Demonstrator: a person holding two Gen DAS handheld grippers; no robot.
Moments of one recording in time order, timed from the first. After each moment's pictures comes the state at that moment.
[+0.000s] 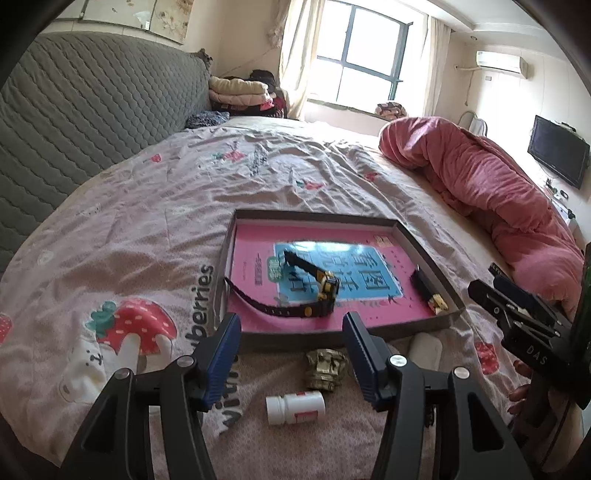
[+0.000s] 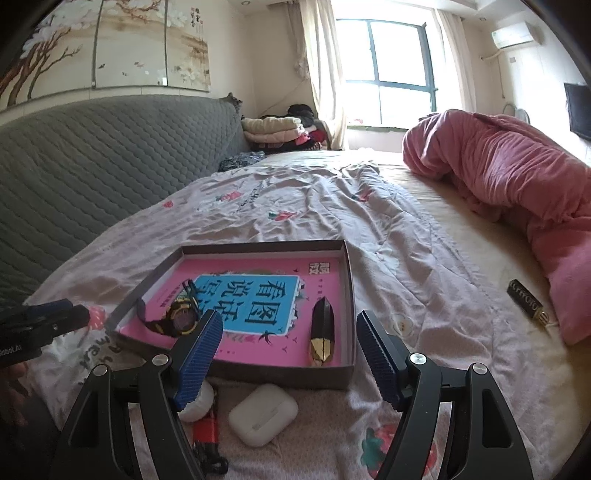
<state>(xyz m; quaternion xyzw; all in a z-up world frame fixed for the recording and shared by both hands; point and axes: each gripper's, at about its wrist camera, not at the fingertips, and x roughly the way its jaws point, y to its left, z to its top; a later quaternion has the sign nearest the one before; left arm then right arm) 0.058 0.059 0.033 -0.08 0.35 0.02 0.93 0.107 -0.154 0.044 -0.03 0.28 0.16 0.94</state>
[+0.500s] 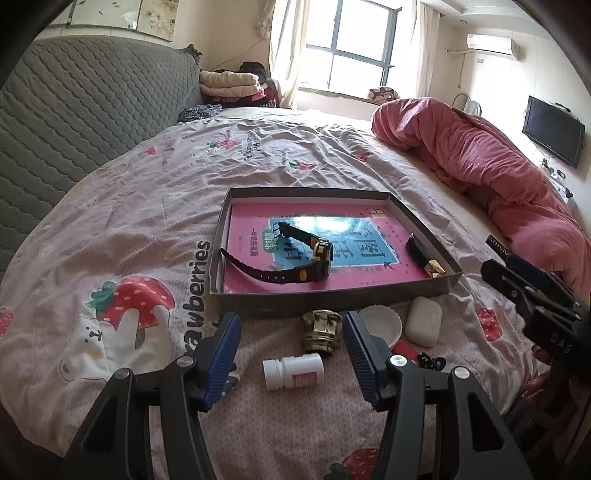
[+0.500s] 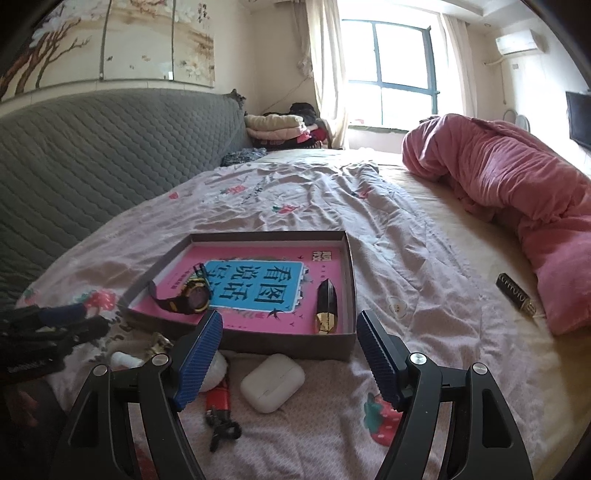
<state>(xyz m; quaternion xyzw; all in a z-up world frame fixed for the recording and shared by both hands) 0.038 0.048 0.020 -0.06 0.37 0.02 0.93 0.072 -0.154 0.049 -0.03 0.29 0.16 0.94</state>
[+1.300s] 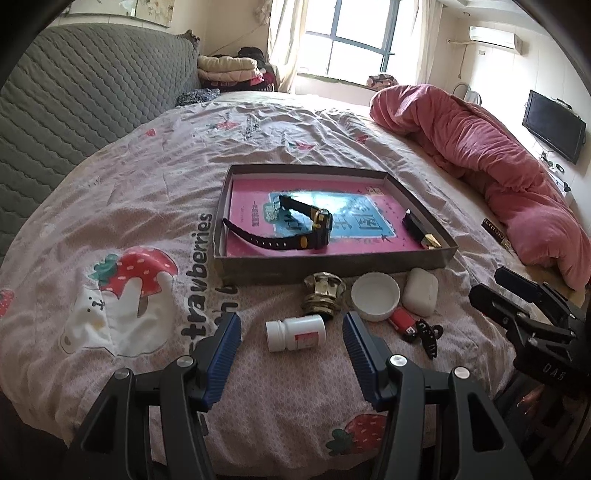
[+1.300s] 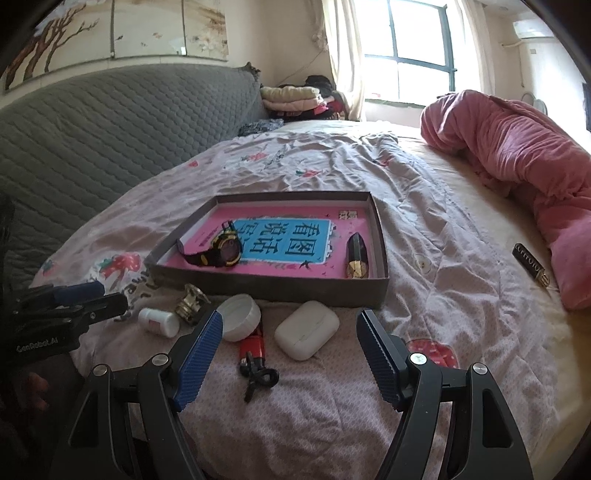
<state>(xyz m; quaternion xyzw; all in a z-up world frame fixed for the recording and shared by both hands) 0.021 0.050 0.011 -0.07 0.40 0.00 0.91 0.046 -0.136 0.031 -0.06 0.35 0.19 0.92</state>
